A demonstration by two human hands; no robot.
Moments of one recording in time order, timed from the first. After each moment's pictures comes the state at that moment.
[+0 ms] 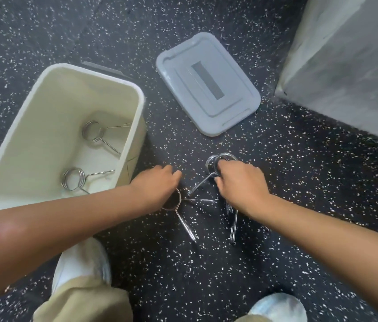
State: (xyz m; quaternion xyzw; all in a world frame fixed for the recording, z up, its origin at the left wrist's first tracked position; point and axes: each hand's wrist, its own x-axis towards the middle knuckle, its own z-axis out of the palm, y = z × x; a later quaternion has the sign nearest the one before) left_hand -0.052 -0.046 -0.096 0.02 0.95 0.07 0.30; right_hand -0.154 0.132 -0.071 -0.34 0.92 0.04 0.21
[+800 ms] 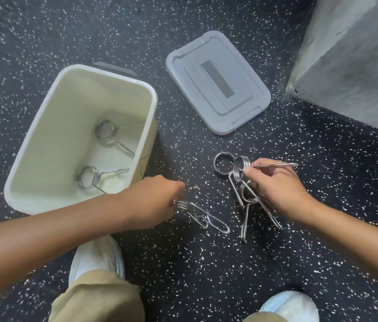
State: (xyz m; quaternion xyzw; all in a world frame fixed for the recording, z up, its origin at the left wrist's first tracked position) left_hand -0.023 -0.060 -0.041 -0.02 0.90 0.23 0.36; right_hand -0.160 0.175 -0.052 -0.06 0.84 -0.40 0.36
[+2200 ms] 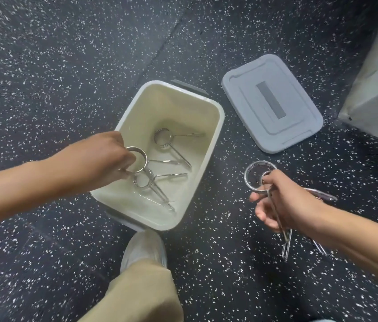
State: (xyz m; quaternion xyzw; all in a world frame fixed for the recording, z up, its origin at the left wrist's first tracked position) left_hand 0.055 -0.252 0.011 0.01 0.98 0.06 0.18; right_hand -0.130 0.085 -0.018 0.06 0.69 -0.36 0.62
